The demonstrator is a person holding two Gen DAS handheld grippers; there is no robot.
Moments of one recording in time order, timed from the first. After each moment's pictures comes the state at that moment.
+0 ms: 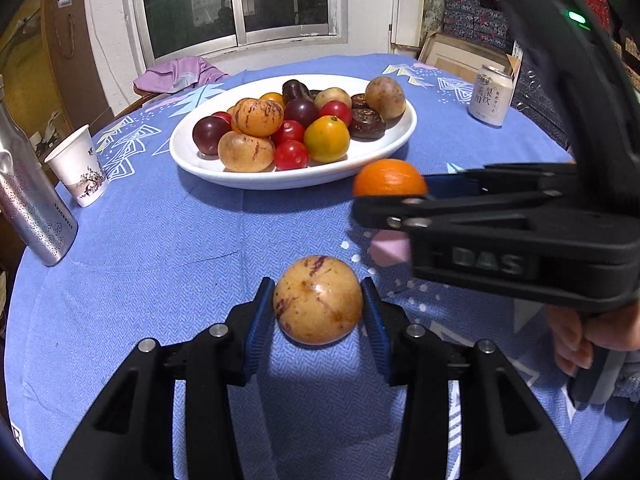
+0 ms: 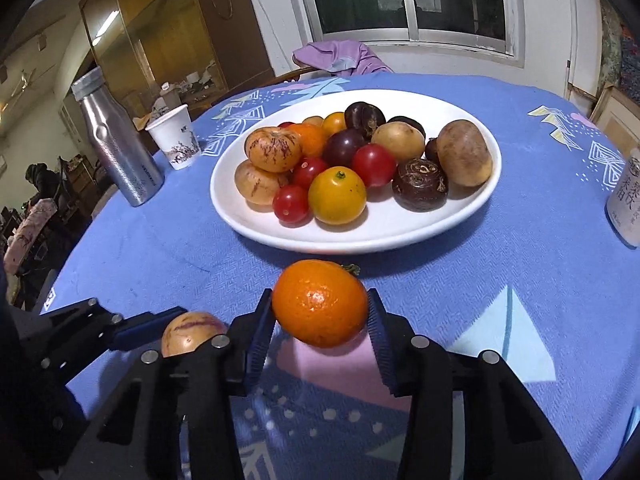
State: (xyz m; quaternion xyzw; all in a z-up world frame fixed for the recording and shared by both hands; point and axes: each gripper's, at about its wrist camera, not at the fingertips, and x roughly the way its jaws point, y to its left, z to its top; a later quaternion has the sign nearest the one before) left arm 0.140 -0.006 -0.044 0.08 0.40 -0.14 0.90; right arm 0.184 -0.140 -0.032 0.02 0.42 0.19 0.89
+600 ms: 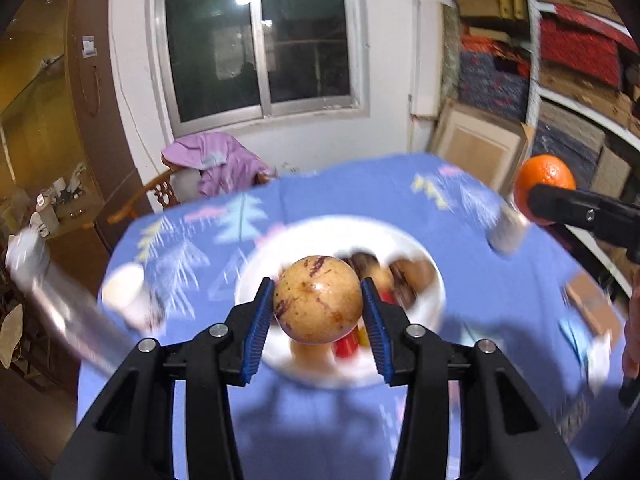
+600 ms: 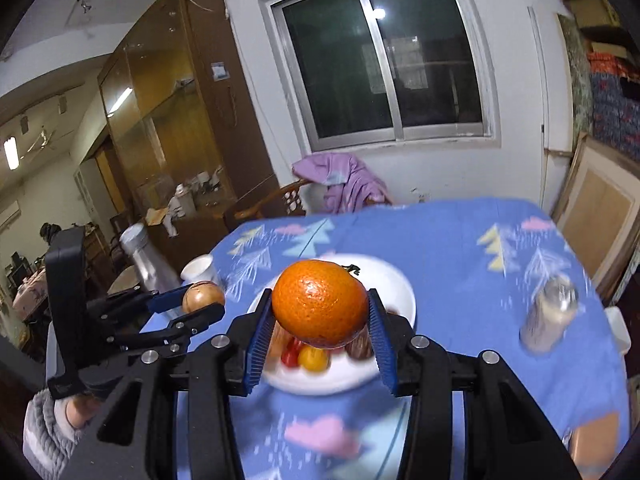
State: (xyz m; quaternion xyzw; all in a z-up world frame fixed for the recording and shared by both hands) left arm 0.222 0.007 0.093 0.07 0.30 -0.11 0.94; right arm 0.187 -0.208 0.127 0.06 0.28 0.18 0.94
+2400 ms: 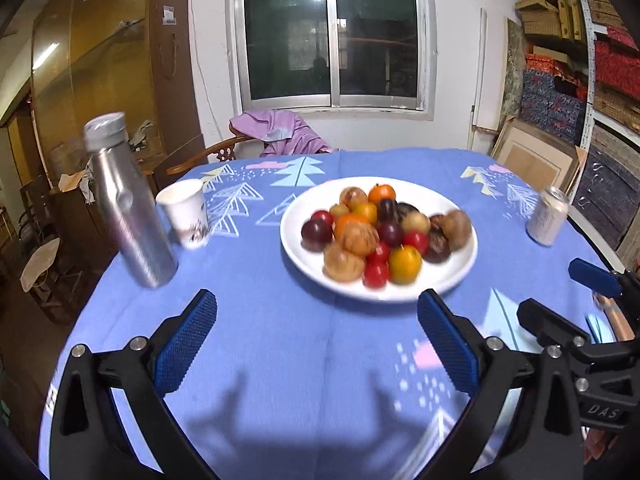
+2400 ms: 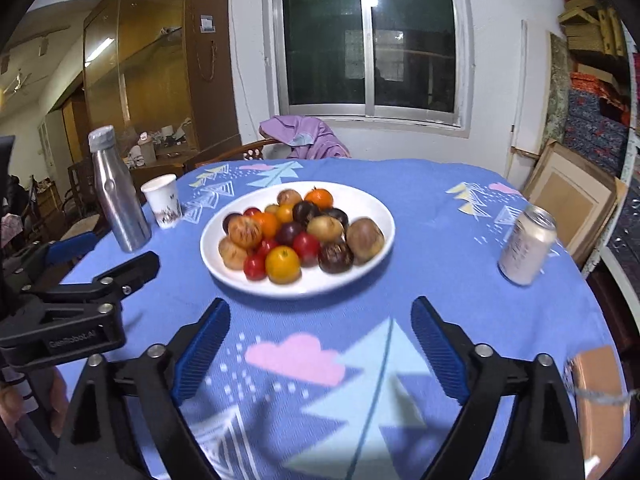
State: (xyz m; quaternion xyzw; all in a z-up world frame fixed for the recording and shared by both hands) left arm 0.118 0.019 0.040 0.02 0.30 0.00 0.95; right arm 0.114 -0.180 0.033 -0.02 0.30 0.10 0.95
